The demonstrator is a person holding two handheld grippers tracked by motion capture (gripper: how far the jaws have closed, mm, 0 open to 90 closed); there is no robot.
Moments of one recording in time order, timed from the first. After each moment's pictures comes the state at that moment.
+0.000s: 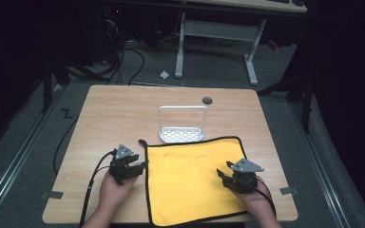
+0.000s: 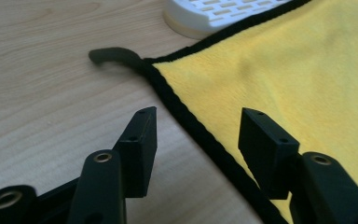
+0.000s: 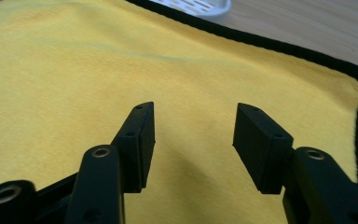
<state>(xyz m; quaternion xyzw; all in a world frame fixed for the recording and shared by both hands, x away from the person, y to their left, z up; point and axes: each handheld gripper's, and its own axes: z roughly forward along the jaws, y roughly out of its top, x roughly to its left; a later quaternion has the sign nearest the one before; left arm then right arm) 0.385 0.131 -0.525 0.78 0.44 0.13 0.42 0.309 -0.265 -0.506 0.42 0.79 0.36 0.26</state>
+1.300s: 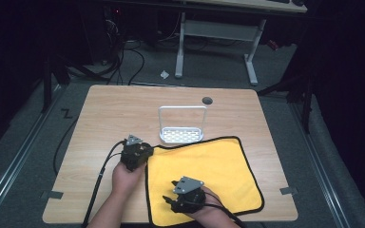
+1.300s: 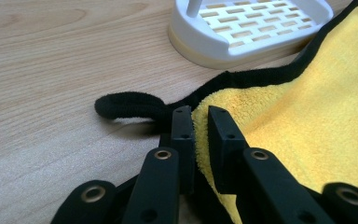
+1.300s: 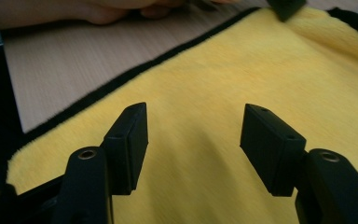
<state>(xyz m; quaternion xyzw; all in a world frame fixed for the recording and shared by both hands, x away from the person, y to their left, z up) 0.422 0.107 -0.538 0.77 0.46 0.10 0.43 0.280 -0.113 -0.518 0.26 0.88 0.38 0.15</state>
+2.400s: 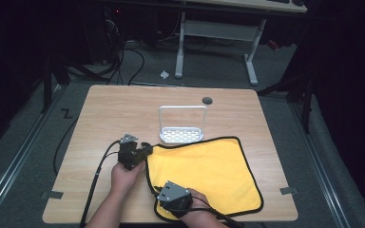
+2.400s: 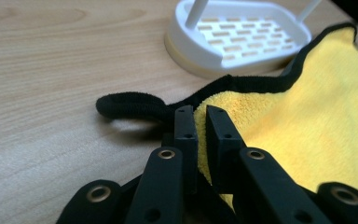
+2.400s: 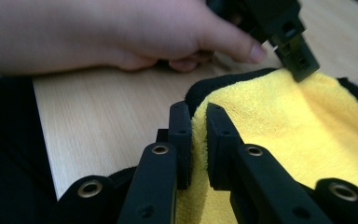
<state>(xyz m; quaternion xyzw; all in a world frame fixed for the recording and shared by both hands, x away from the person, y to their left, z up) 0.423 0.119 -0.534 0.74 0.48 0.07 0.48 0.265 -0.076 -0.499 0.21 0.87 0.41 0.20</state>
